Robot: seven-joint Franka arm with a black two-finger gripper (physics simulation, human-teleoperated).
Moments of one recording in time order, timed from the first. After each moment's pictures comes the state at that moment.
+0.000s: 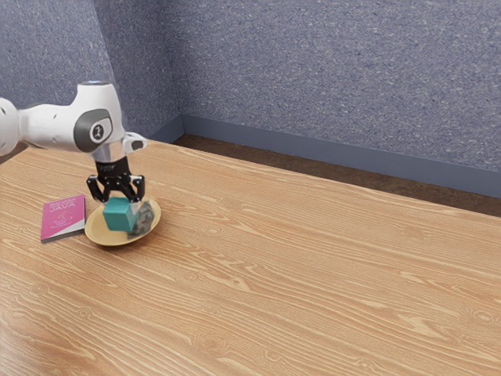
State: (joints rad) arm 0.64 0.53 -0.38 -1.62 0.24 1.99 -0.23
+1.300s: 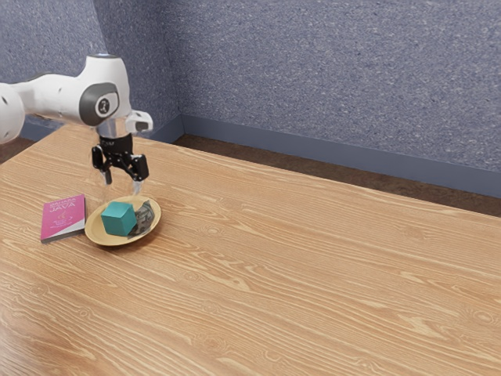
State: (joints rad) arm 0.62 0.55 -0.43 -1.45 0.32 1.82 0.04
